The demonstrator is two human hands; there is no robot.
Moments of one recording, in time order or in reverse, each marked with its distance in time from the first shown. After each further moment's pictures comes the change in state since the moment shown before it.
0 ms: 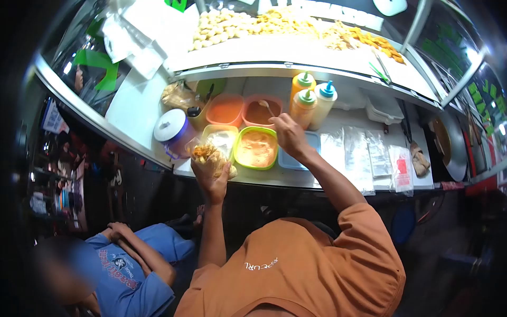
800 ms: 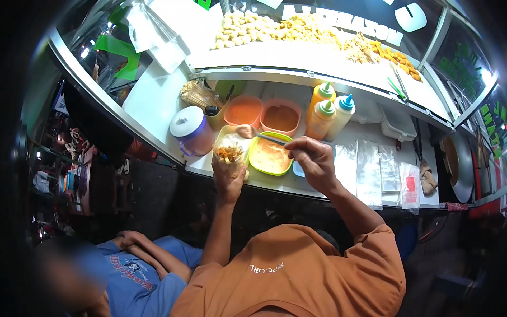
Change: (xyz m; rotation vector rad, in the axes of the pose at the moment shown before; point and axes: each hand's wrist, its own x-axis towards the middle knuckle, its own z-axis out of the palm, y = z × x) left_hand -0.005 -0.015 0.009 -0.149 -0.076 -0.038; right_hand -0.004 -0.096 -0.075 0.783 -0.053 0.283
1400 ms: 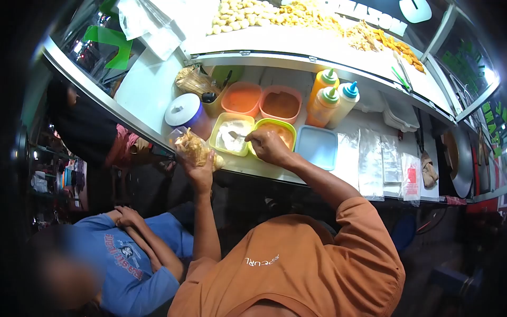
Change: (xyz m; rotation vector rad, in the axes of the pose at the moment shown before) left_hand 0.013 -0.042 -0.059 0.232 0.258 -0.027; right_hand 0.036 0.120 0.080 -0.394 -0.249 -0.080
